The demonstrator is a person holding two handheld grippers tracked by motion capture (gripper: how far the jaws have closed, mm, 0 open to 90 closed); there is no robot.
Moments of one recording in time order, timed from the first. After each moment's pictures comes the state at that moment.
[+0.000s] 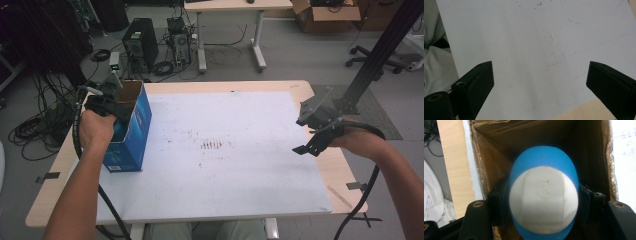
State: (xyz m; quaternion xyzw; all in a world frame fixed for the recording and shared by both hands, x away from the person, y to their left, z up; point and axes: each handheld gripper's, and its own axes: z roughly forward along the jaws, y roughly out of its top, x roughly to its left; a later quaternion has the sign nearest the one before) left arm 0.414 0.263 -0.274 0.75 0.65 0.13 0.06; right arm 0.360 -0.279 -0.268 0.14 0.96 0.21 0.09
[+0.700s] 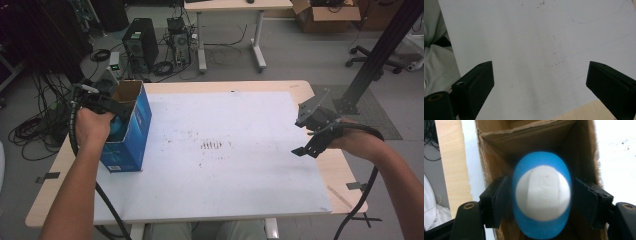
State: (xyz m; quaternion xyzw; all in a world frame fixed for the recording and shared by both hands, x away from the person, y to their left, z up) left arm 0.411 0.268 -0.261 0.74 0.65 0.13 0.09; right arm 0.357 -0.274 -0.269 0.13 0.97 0.20 0.09
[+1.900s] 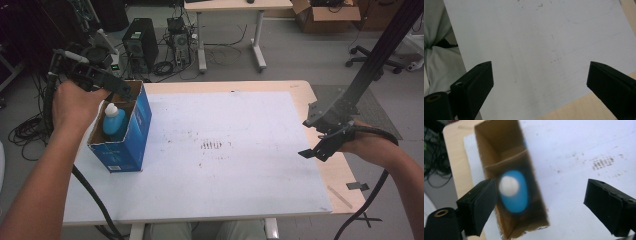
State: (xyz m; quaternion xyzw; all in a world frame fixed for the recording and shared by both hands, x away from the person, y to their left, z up) left arm 0.374 0.225 -0.152 0.78 0.58 0.16 0.15; right arm 0.335 -0.285 -0.251 0.14 0.96 0.21 0.11
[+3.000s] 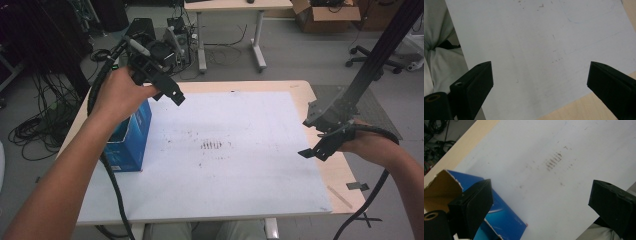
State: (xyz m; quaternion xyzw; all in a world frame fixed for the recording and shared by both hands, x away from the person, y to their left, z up) left arm 0.375 0.113 -0.137 0.90 0.38 0.13 0.15; right arm 0.335 -0.282 -0.247 0.15 0.96 0.21 0.10
